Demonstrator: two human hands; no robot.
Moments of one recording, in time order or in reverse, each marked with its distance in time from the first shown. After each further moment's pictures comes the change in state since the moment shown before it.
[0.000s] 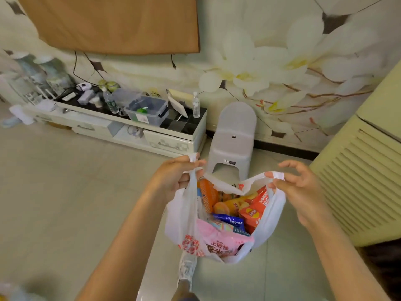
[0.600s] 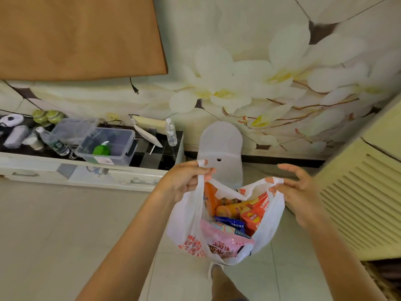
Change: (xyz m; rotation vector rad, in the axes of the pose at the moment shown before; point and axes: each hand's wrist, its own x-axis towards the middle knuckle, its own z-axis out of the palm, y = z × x) left_hand 0.322 0.141 -0.017 0.094 -0.295 -0.140; right_hand 0.278 -0.038 0.078 0.055 0.235 0.105
